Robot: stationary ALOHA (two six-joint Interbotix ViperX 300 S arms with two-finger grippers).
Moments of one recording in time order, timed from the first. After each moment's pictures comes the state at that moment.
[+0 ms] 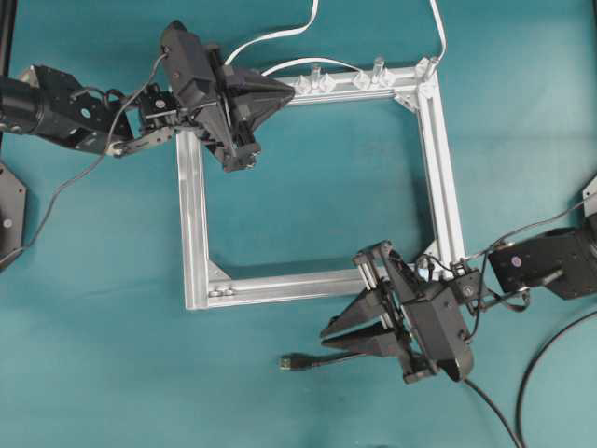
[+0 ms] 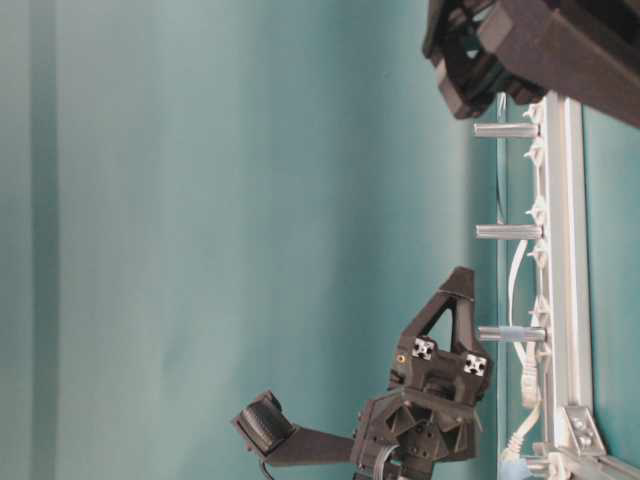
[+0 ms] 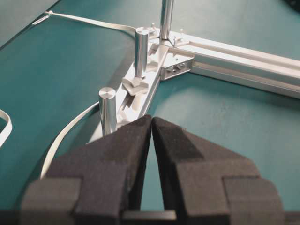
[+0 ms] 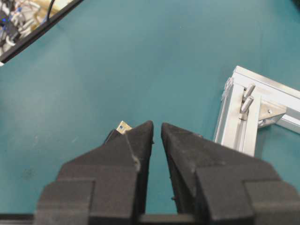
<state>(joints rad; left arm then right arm) 0.28 0.16 0.84 -0.11 -0.78 0.00 0.28 0.16 0.83 -0.11 -0.78 0.00</state>
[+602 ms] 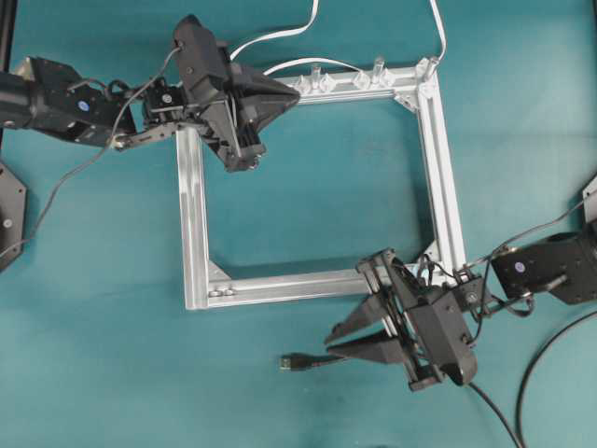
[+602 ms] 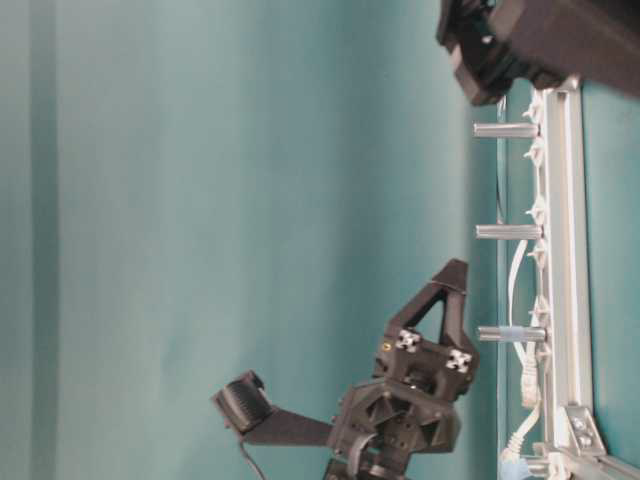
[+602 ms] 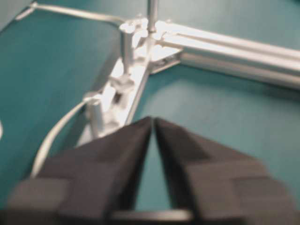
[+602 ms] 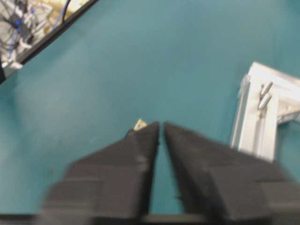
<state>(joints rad) 0.28 0.10 0.80 -0.07 -0.60 0.00 0.30 0.16 0.84 -0.11 -0.77 0.06</state>
